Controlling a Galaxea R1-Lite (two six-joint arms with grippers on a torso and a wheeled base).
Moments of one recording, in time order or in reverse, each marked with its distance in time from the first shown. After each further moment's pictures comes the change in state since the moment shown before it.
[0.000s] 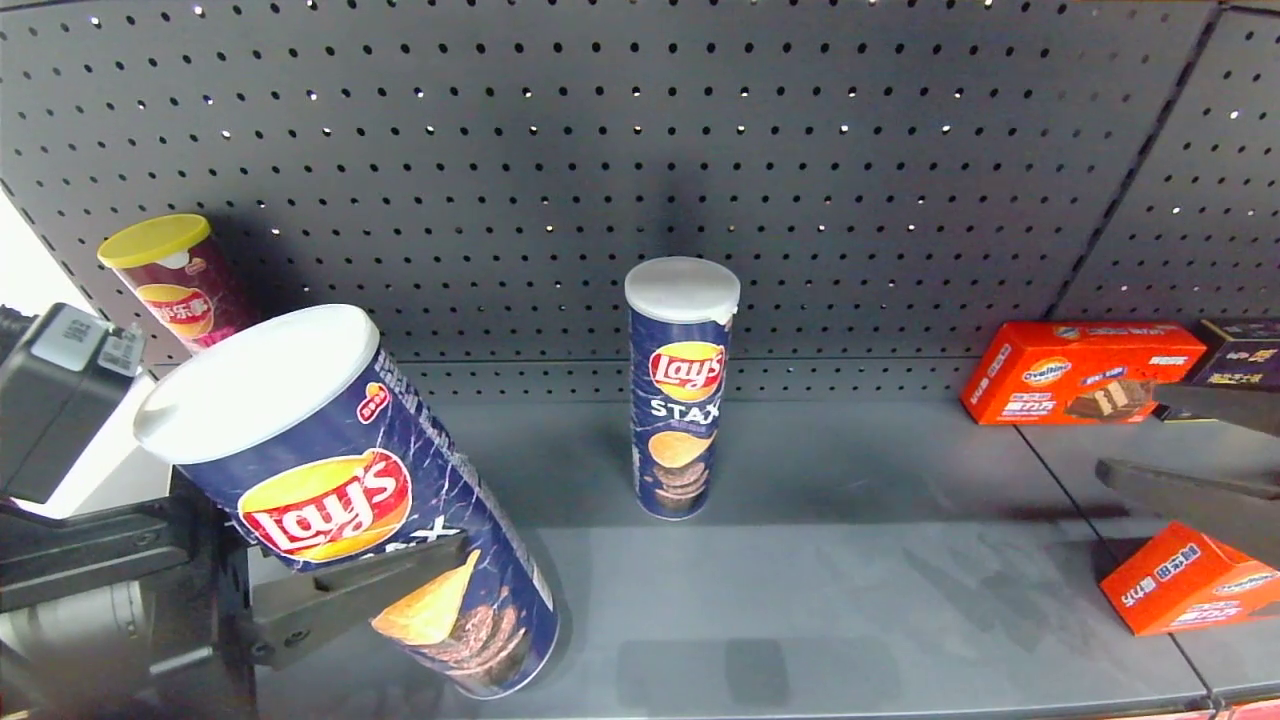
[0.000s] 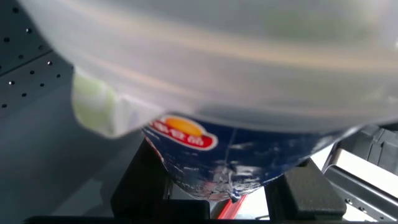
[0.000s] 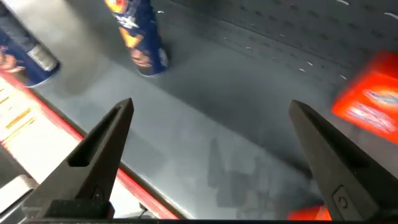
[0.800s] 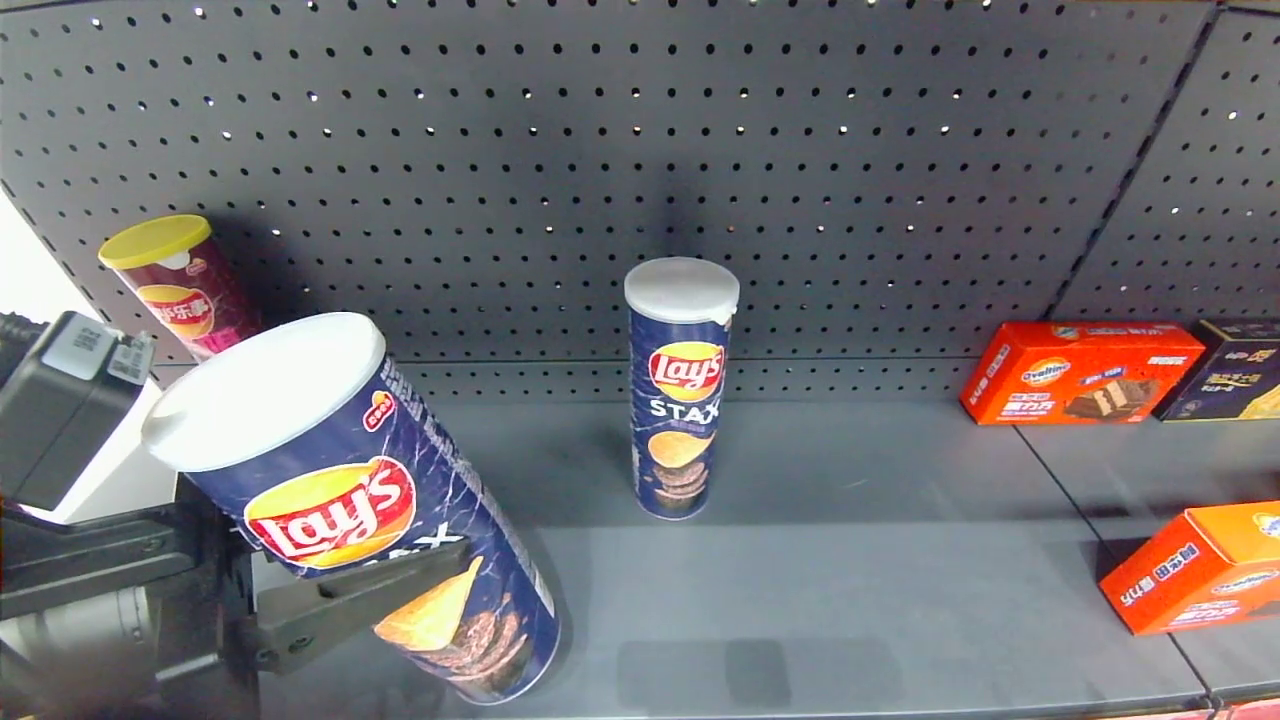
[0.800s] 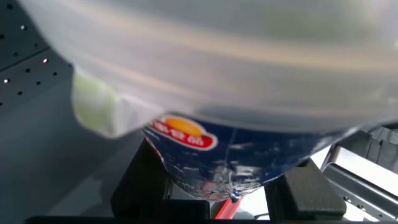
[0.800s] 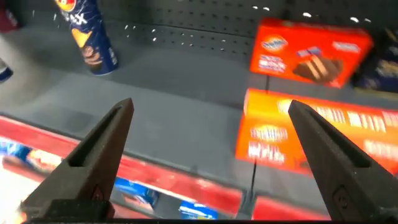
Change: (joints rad) left arm -0.003 0.001 0.006 0.000 0.000 0.001; right arm -0.336 -0.556 0.340 0.025 0.032 0.036
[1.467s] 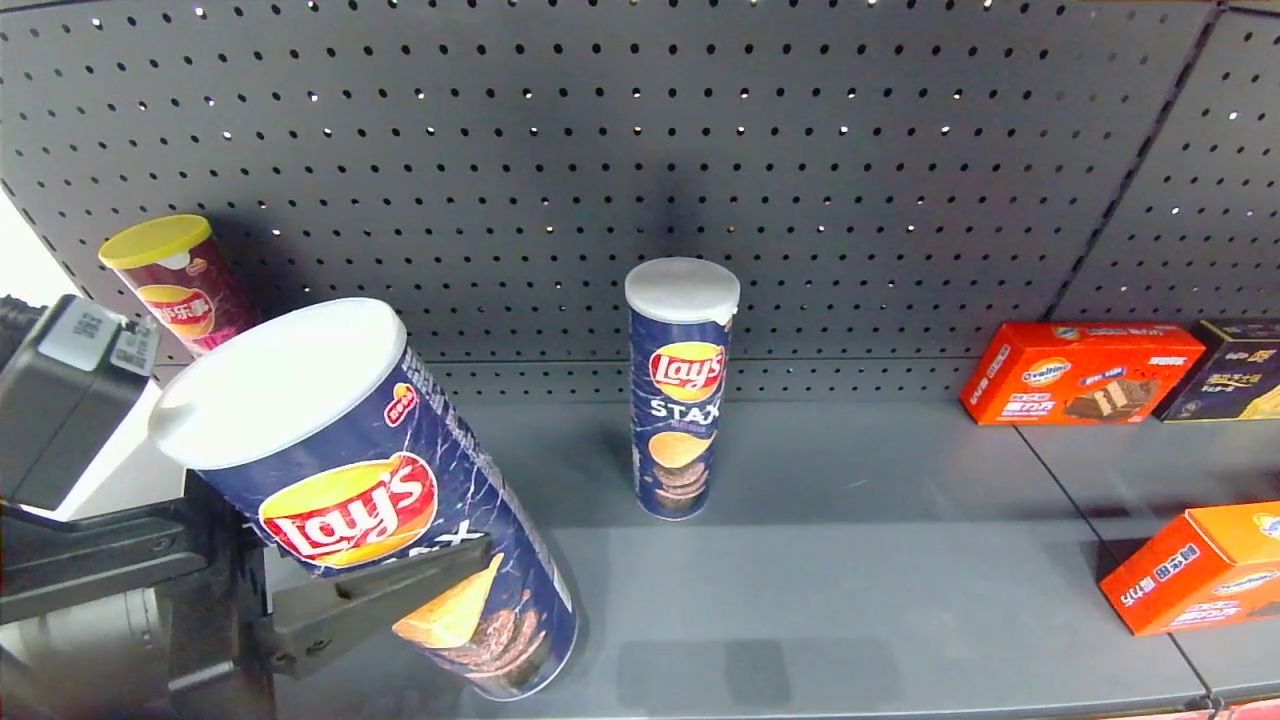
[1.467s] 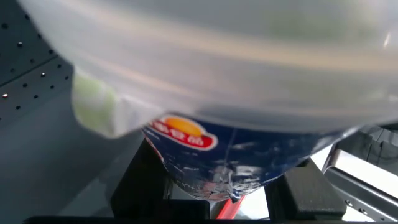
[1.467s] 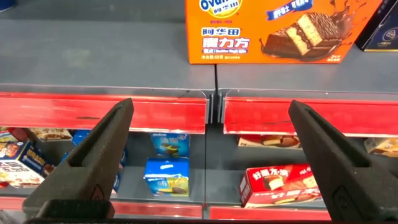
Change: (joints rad) left arm -0.087 0.006 -0.027 0.002 0.077 0.009; right arm -0.112 -0.437 0.465 -0.019 -0.176 0.037
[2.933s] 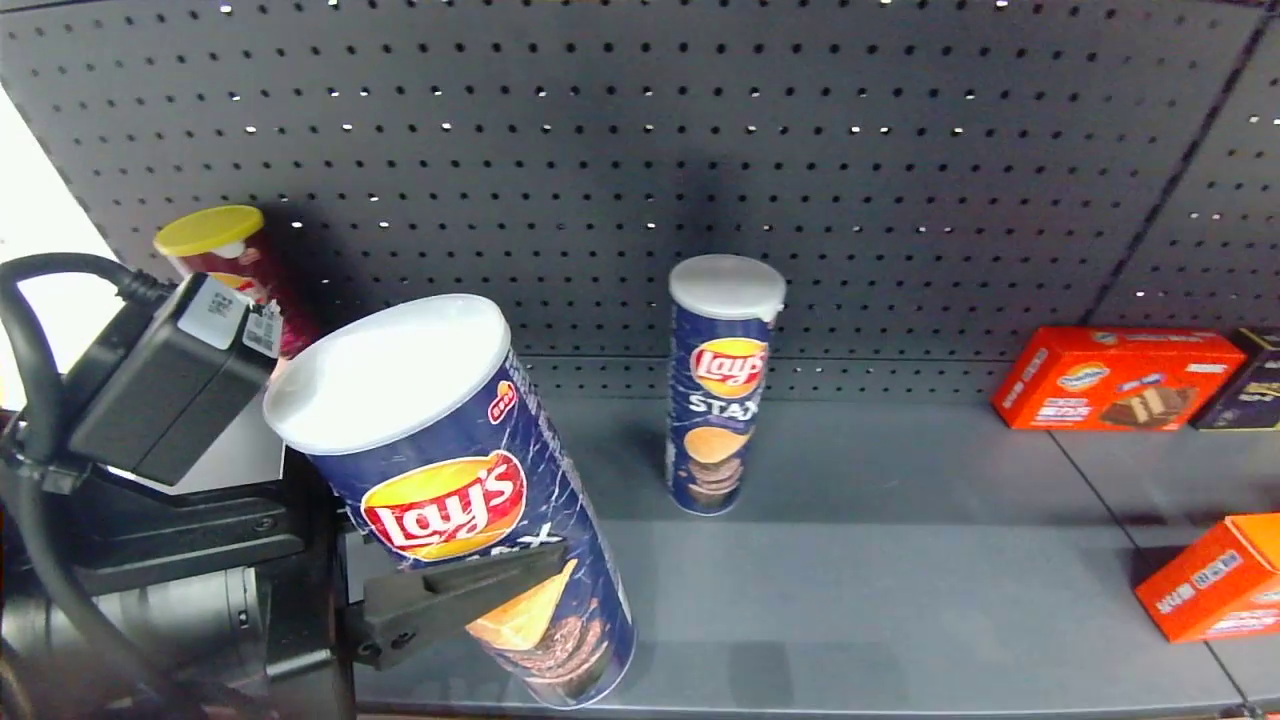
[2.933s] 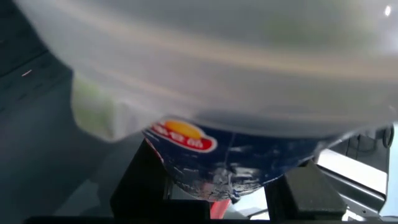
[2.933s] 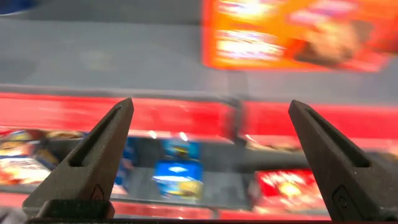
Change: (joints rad) left arm -0.082 0.096 -0.070 0.000 -0.019 0.001; right arm 0.000 0.000 0.000 0.003 -0.004 0.006
